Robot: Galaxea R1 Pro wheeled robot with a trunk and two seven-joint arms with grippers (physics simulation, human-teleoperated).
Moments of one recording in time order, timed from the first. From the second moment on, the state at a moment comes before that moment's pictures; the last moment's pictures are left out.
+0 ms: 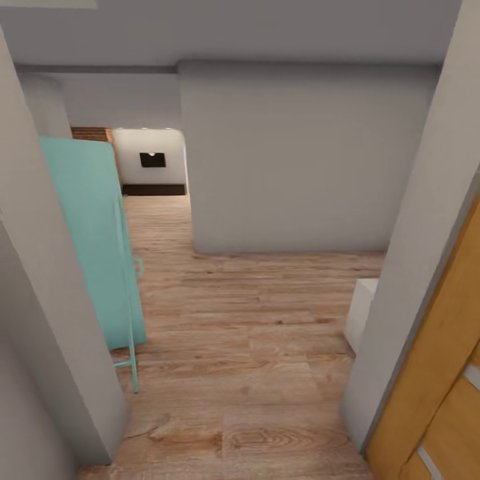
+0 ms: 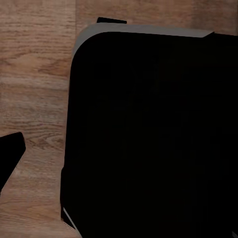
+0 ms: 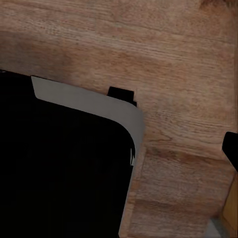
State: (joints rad) left arm 0.00 0.00 0.01 -0.03 0.12 -0.05 0.01; right arm -0.10 -0.11 1.49 -0.06 -1.30 -0.16 0.08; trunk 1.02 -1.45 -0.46
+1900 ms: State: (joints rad) left arm 0.00 -0.01 0.01 -0.03 0.12 -0.05 0.01; right arm -0.10 -0.10 1.49 -0.06 -1.30 -0.16 0.08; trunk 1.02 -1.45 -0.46
